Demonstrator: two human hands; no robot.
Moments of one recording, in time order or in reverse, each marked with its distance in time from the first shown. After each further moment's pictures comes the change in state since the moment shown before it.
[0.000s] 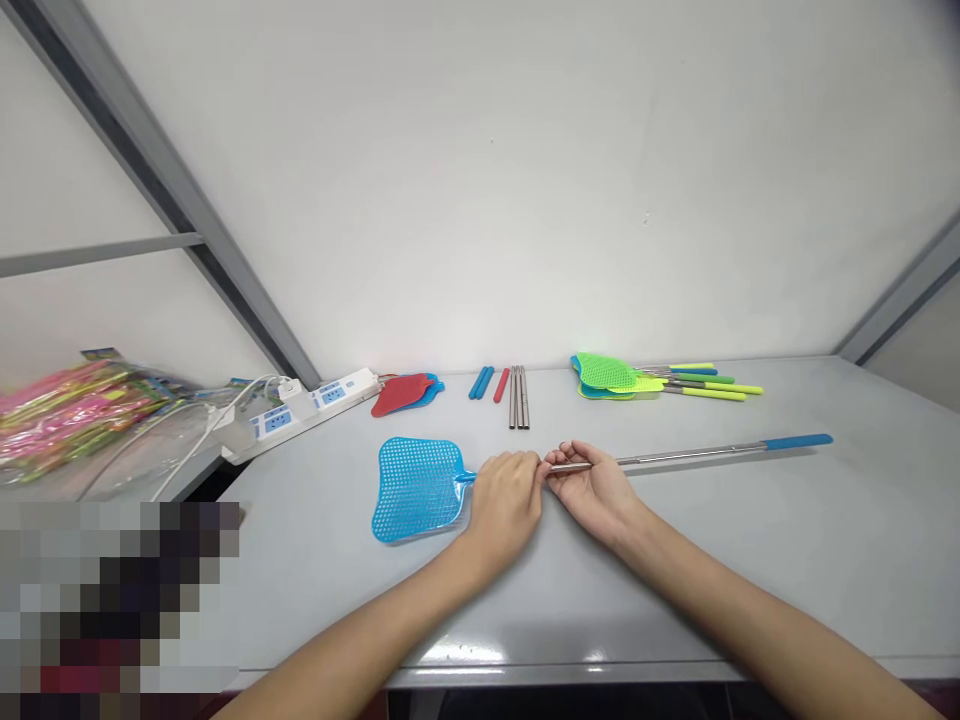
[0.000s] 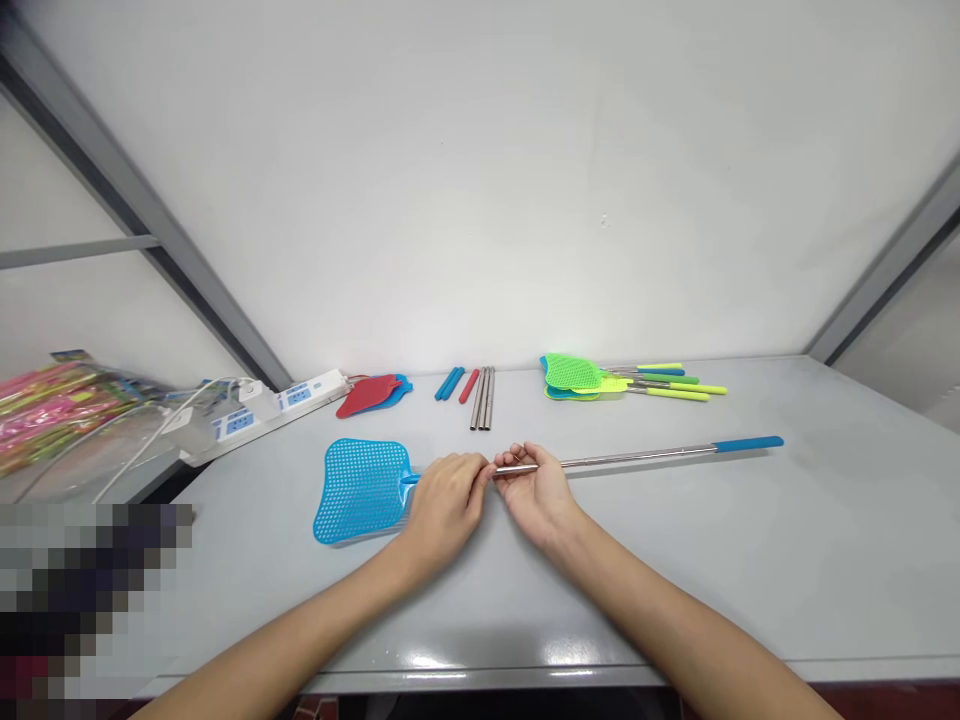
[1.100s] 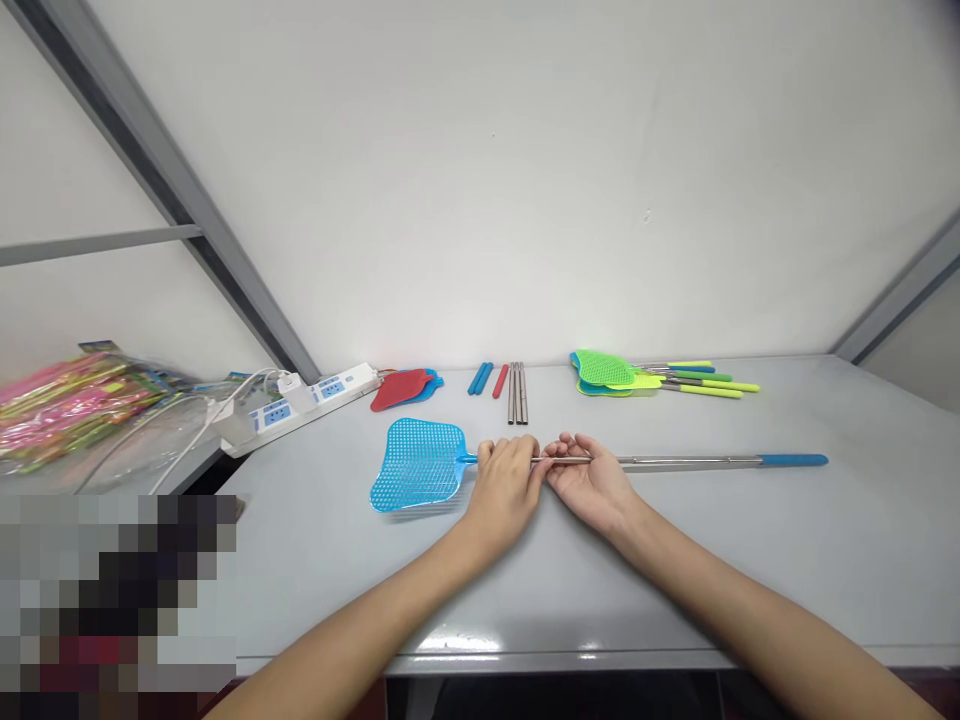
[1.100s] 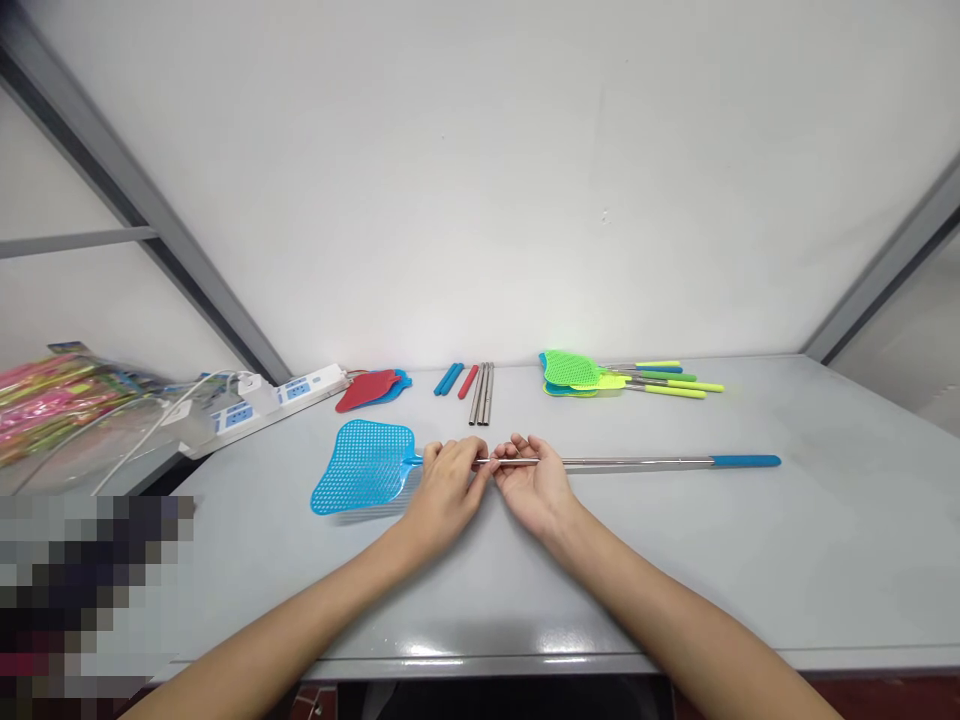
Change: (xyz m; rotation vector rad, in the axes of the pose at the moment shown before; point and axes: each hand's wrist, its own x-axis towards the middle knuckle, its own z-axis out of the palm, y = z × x) left_hand 0.002 -0.001 -0.004 -0.127 0.006 0.019; right_hand -0.001 -0.003 0.002 0.101 0.012 0.054
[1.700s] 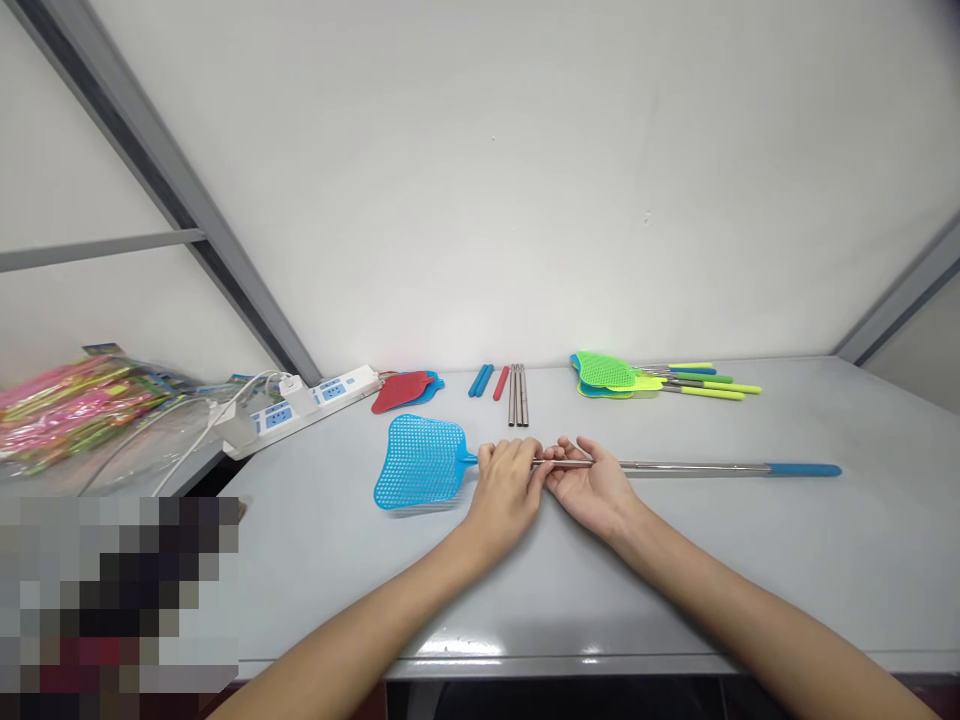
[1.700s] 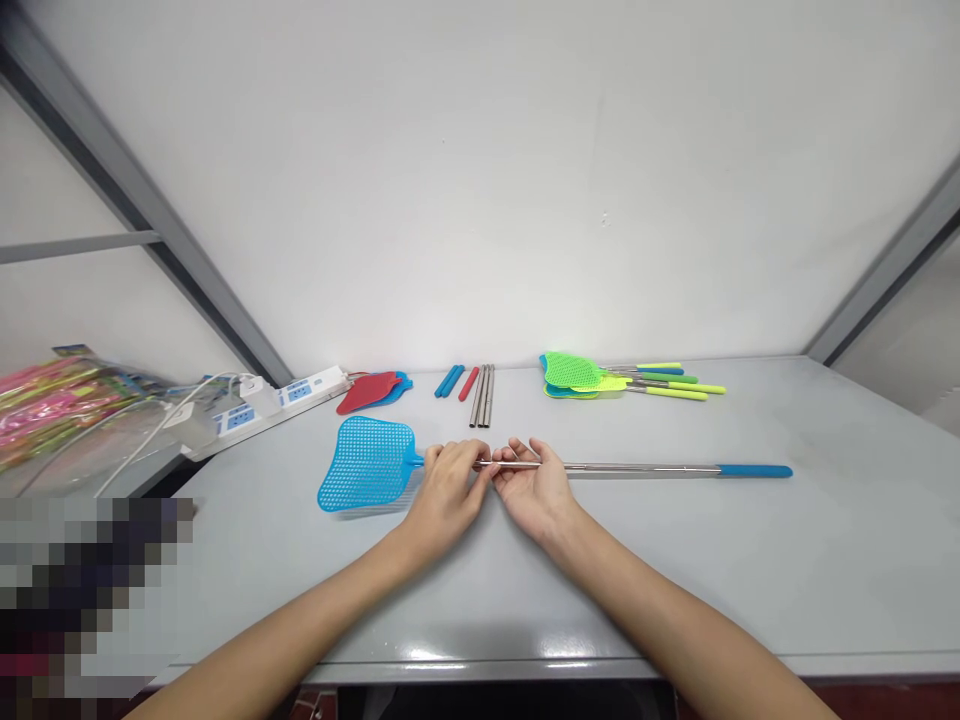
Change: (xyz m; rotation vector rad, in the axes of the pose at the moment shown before) left_hand -0.001 0.002 0.001 -0.051 0.026 -0.010; right_hand -0.002 0.001 -0.001 -0.030 0.022 0.015
